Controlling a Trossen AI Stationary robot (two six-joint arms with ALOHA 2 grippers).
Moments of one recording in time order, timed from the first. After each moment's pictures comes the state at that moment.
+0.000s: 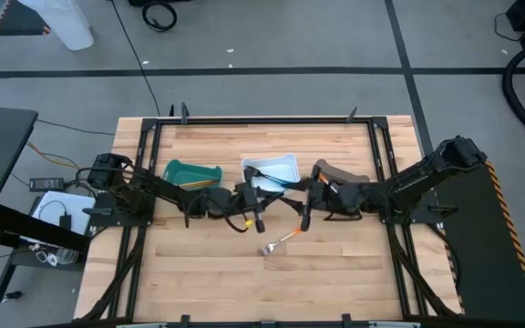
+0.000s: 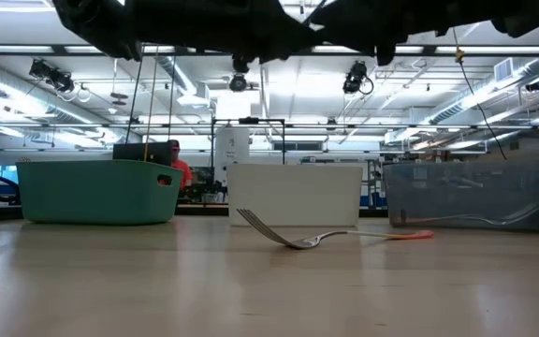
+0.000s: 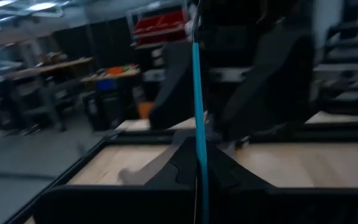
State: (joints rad) left arm -0.18 1.73 0.84 0.96 -0.46 0.15; right arm 0.28 1.35 0.60 0.73 0.54 -0.01
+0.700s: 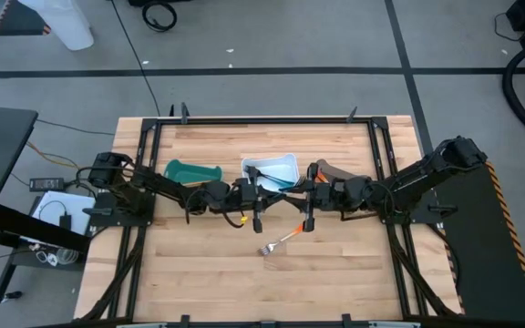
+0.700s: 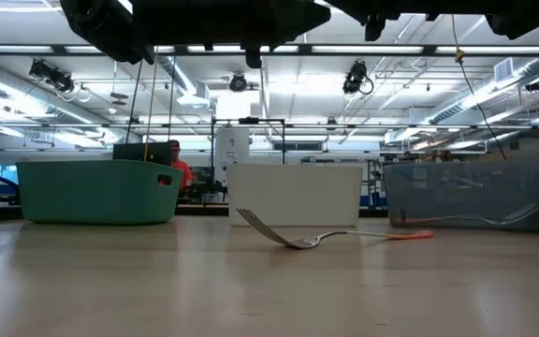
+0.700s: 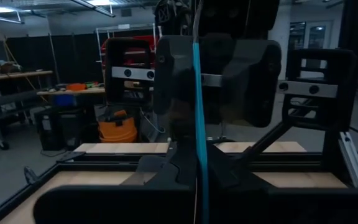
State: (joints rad) left arm -0.14 1.73 0.84 1.06 -0.25 0.06; right arm 0.26 1.35 0.60 0.91 0.36 -0.17
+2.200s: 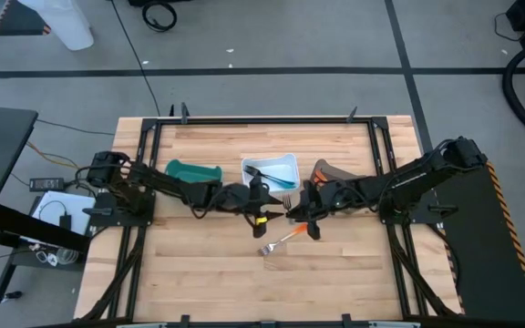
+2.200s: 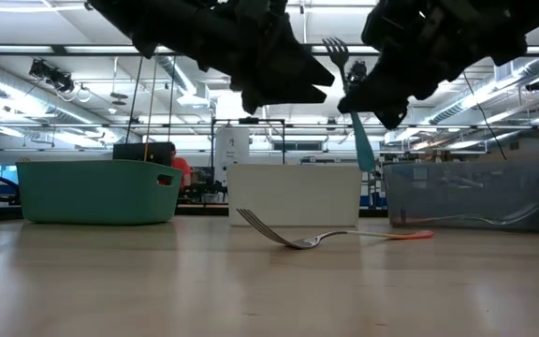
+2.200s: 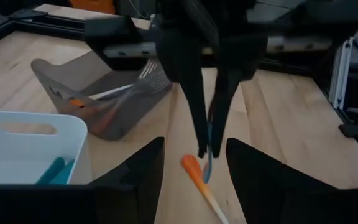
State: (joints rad) left arm -0.13 1.72 0.96 0.41 -0.15 -0.21; right arm 0.18 1.35 0.60 0.27 0.06 0.30
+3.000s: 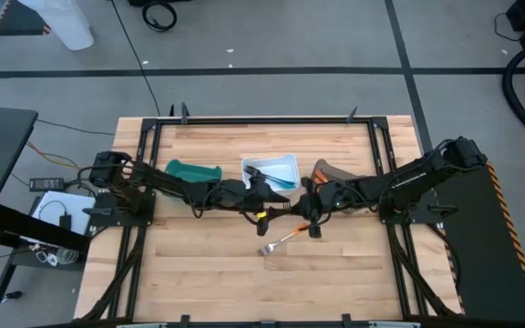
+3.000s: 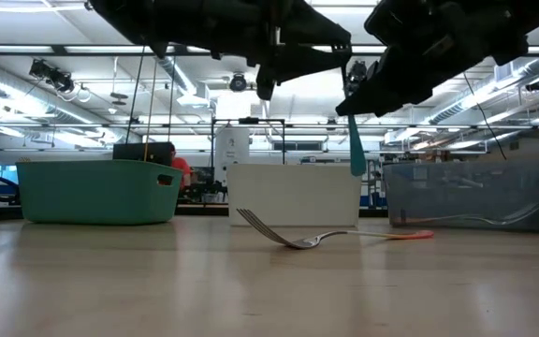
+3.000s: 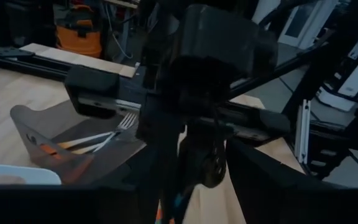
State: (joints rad) left arm -0.11 1.73 0.96 0.62 -0.10 -0.28; right arm 0.18 1.35 0.60 0.26 0.09 0.01
